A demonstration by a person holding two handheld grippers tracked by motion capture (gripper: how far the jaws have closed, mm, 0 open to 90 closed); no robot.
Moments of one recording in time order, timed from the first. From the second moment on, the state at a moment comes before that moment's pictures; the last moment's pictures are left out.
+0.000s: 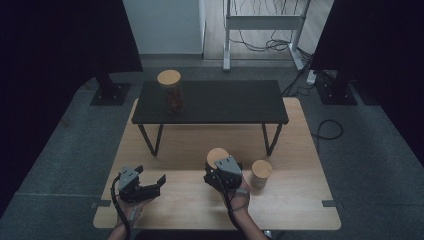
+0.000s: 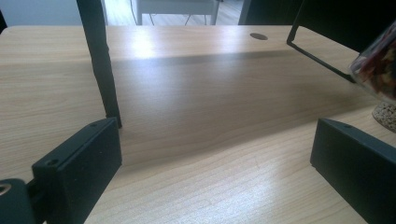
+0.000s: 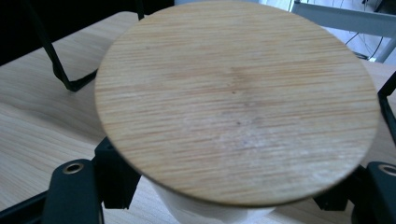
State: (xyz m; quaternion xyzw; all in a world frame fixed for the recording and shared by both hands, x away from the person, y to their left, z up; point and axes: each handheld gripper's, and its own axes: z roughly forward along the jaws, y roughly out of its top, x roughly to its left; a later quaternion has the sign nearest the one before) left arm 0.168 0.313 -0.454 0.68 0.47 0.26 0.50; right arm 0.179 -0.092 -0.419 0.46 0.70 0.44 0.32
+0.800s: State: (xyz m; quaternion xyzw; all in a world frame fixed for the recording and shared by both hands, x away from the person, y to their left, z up) left arm 0.170 0.314 -0.454 0.68 0.47 0.26 0.50; right arm 0.170 -0.096 -0.396 0.45 0.69 0.45 0.35
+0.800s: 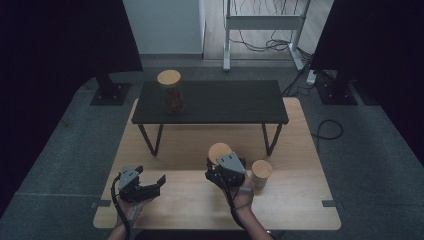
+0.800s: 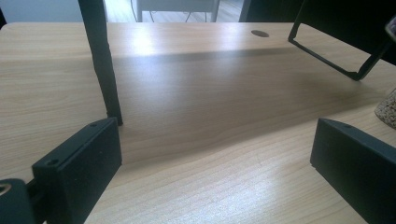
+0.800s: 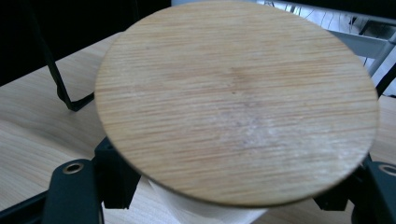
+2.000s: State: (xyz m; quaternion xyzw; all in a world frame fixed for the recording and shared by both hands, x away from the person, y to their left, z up) left arm 0.171 0.314 -0.455 0.68 0.47 0.26 0.49; right arm 0.163 -0.101 -0.371 0.43 0.67 0.46 0.38
